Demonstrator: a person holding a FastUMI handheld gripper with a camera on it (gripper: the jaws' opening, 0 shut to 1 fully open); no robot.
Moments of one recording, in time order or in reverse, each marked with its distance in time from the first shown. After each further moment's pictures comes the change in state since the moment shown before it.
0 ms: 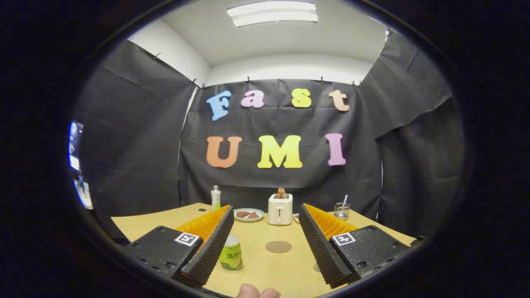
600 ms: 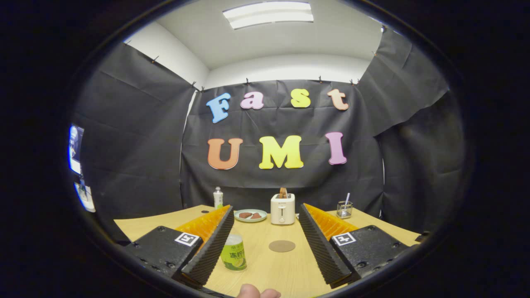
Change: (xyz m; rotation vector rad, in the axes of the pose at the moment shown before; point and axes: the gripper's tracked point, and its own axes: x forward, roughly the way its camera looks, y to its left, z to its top) arm -0.005 0.000 -0.008 0.025 -0.011 0.009
